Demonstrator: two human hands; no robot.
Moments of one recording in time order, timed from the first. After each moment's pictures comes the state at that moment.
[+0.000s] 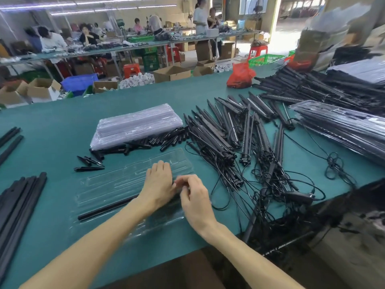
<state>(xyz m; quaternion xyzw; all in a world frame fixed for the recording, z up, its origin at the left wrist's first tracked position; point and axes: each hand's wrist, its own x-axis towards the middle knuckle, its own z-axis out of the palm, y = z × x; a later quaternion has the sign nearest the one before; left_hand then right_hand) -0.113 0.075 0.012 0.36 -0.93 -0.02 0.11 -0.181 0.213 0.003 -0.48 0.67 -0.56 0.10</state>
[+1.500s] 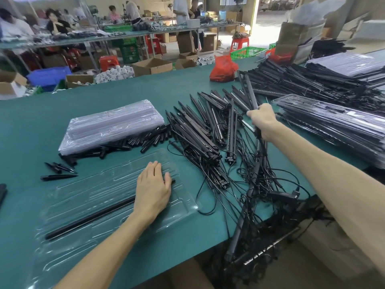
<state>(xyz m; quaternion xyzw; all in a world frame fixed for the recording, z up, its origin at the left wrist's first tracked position) -0.143 0.090 -0.013 0.40 -0.89 -0.11 0.16 -0.463 0.208 0.110 -0.16 0.84 -0.51 0.10</state>
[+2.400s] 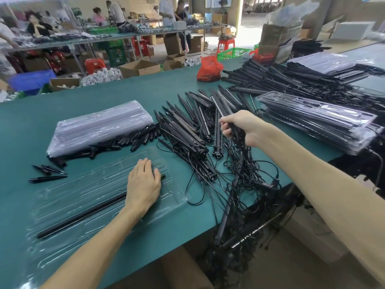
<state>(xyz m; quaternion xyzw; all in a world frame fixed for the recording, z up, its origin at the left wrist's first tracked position) -0.140 0.092 -0.010 0.39 -0.90 -0.12 0.18 -0.391 0.250 0.135 -0.13 0.59 -0.68 0.42</state>
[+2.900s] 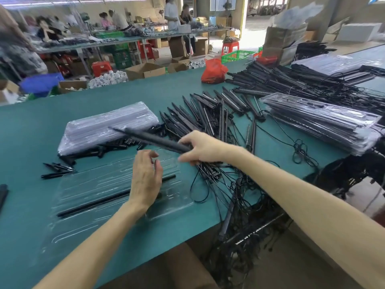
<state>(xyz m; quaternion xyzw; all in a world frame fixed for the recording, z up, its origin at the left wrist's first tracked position) -0.133 0.102 0.017 0.24 -0.86 -0.10 0.44 -0.297 0.222 0.124 -0.59 0.71 -0.28 0.26</state>
